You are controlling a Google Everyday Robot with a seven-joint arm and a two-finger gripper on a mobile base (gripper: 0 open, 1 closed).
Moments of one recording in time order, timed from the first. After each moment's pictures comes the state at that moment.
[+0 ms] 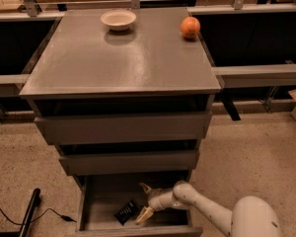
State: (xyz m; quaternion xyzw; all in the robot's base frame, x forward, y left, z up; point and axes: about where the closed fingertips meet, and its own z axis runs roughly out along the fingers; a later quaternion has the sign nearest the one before) arm 0.540 0.046 0.173 -0.58 0.65 0.33 0.37
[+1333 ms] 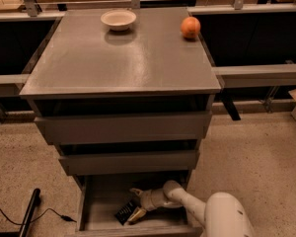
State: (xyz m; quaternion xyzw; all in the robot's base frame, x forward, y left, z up) arm 0.554 0.080 0.113 -0.60 0.63 0.34 0.35
